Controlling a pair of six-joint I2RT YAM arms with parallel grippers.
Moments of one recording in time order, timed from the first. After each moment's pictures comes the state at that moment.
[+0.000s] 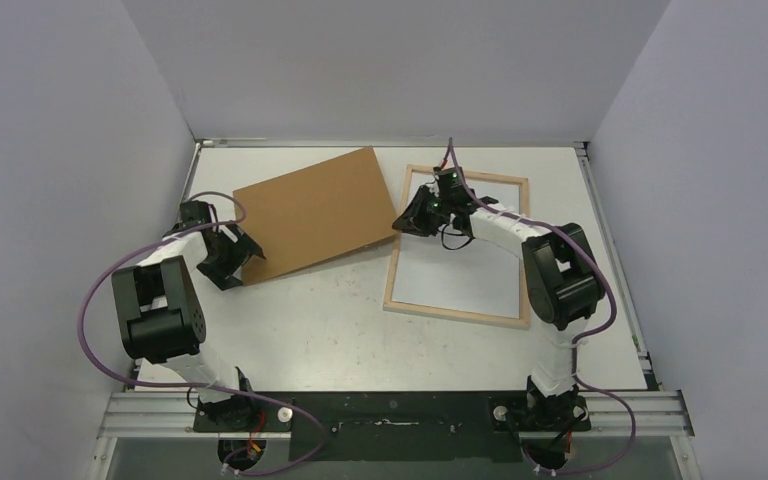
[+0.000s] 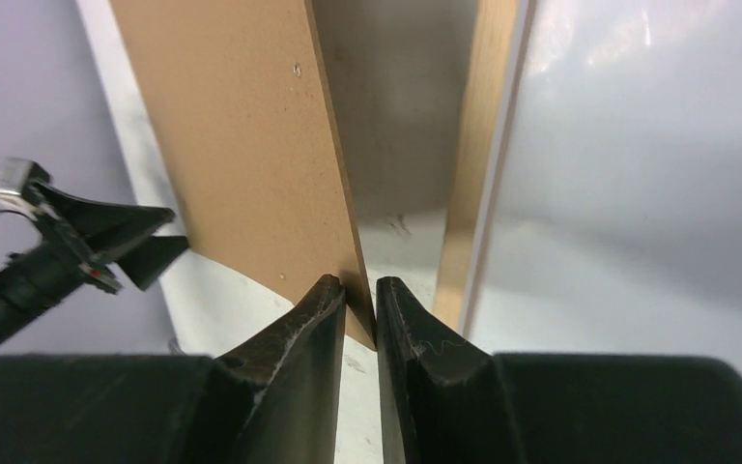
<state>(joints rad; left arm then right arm) 0.24 1.68 0.96 -0.48 0.19 -0.63 0.44 1.93 1.31 -0.16 -0.39 0.82</state>
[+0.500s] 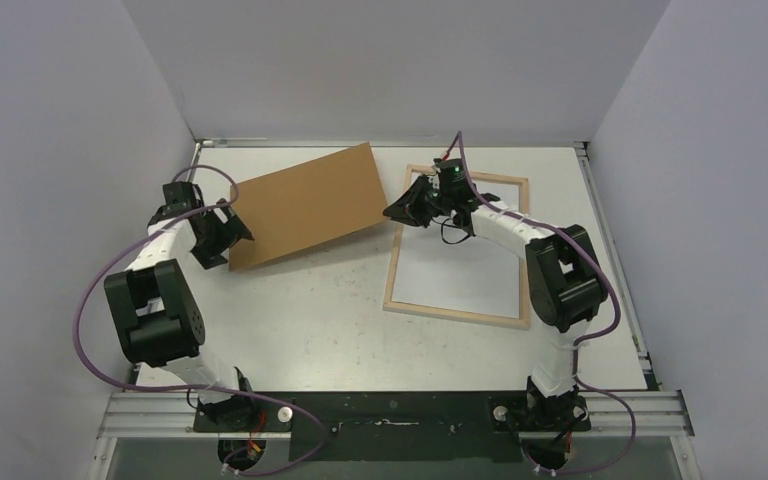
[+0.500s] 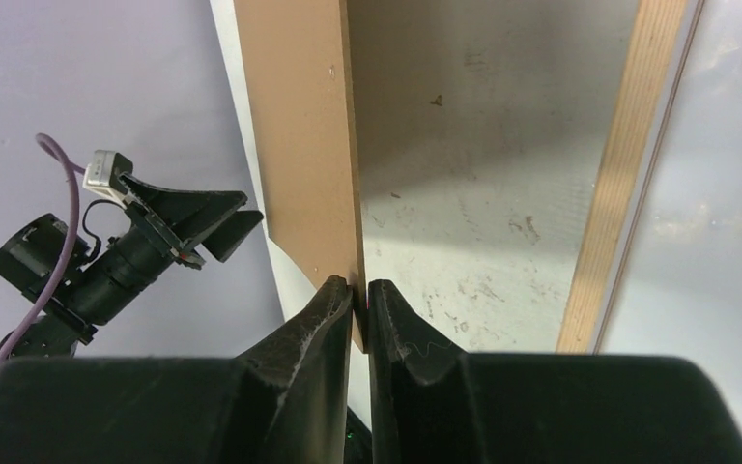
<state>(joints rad) 0.28 1.66 1.10 -0.54 0.19 -0.48 0.43 1.91 1.33 -0.04 -0.49 1.04</state>
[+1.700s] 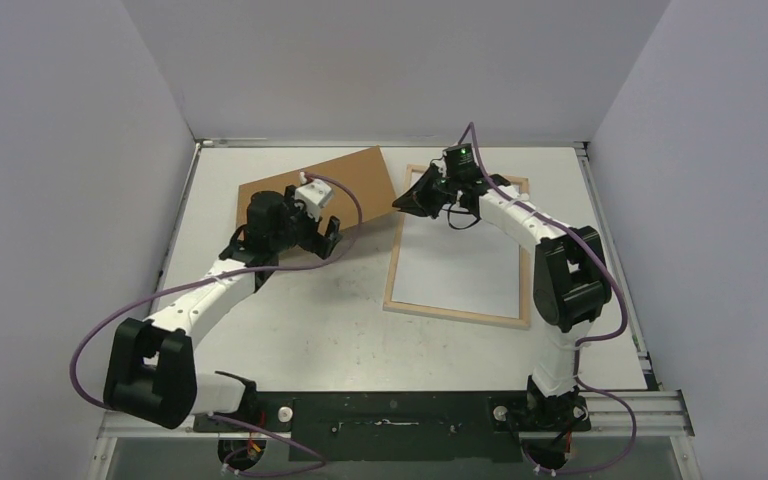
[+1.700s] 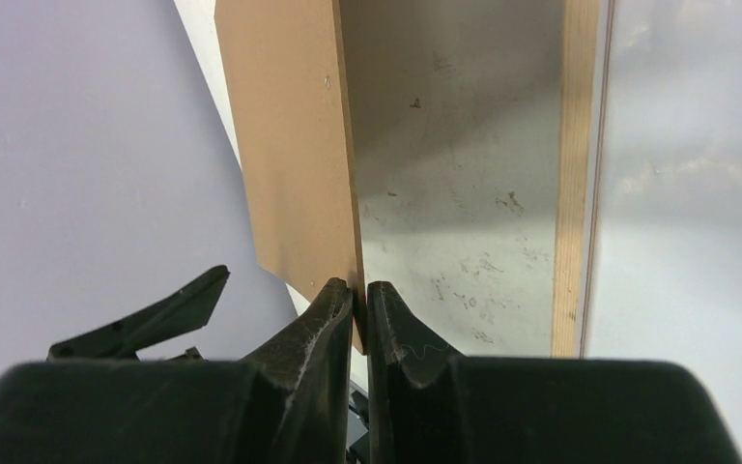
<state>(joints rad) -0.29 1.32 0.82 0.06 0.32 0.15 0.39 1.90 1.48 -0.32 -0.45 1.08</state>
